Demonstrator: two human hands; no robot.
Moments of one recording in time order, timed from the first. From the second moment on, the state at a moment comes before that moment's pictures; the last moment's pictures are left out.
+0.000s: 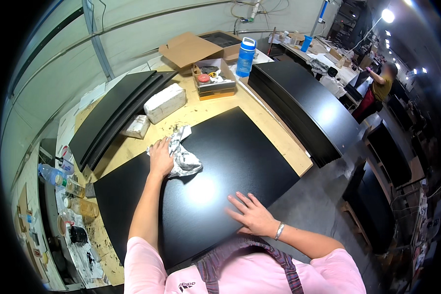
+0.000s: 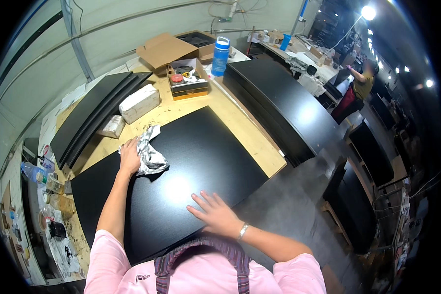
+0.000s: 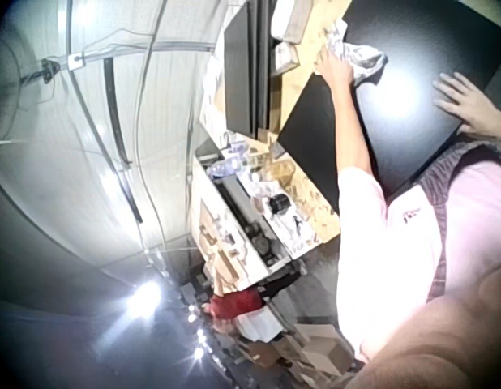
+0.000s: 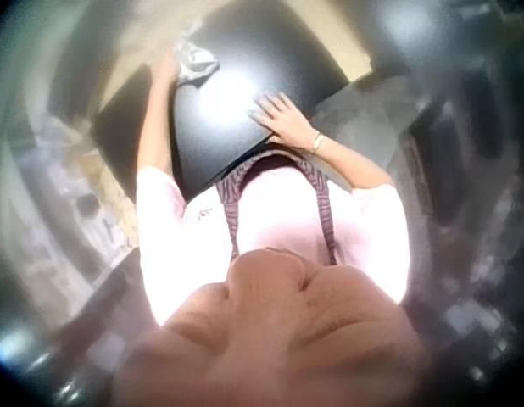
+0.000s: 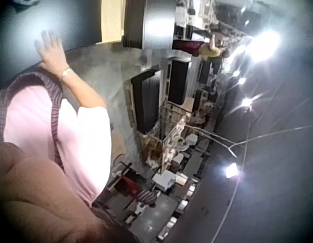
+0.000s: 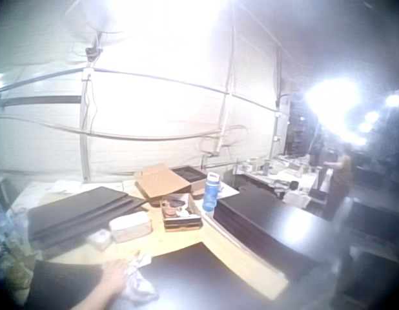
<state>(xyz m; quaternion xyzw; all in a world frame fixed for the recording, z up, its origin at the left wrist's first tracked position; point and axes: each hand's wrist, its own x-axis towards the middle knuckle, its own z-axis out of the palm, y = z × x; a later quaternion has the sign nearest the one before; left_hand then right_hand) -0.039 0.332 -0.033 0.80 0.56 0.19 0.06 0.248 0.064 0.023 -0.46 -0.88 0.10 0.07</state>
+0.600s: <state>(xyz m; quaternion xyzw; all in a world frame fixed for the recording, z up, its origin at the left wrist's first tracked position) -0.046 0.263 -0.025 0.75 0.62 0.22 0.06 0.297 0.051 0.018 -0.46 -0.88 0.06 0.08</state>
